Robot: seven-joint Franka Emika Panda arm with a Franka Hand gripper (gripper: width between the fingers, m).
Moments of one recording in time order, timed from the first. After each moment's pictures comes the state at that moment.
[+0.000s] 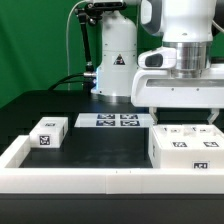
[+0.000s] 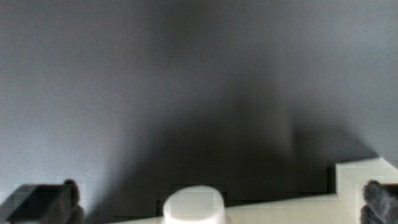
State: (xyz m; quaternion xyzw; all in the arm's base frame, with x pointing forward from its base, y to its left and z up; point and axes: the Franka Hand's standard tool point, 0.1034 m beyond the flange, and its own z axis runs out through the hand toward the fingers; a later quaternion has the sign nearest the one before) arm 0.484 0.094 0.030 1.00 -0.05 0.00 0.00
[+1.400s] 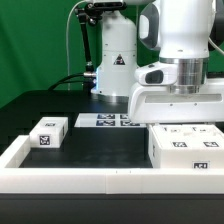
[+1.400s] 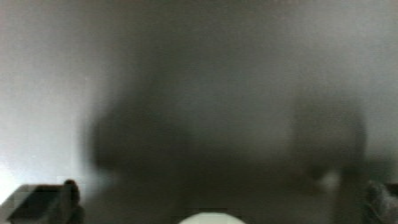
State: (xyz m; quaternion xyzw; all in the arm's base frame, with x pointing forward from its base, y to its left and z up) arm 0.492 0.091 0.009 1.00 0.02 0.01 -0.01
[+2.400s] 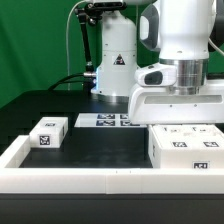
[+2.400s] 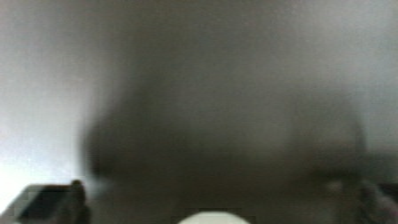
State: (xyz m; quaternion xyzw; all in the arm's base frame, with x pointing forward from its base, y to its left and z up) arm 0.498 0.090 0.007 1.00 0.01 0.01 -0.01
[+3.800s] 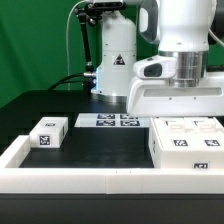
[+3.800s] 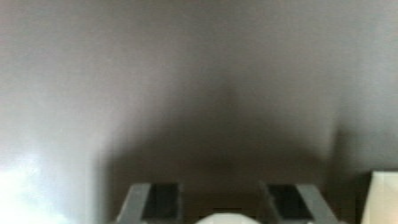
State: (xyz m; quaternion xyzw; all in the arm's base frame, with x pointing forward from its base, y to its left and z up) arm 0.498 0.088 0.036 1.00 0.01 0.00 -0.01
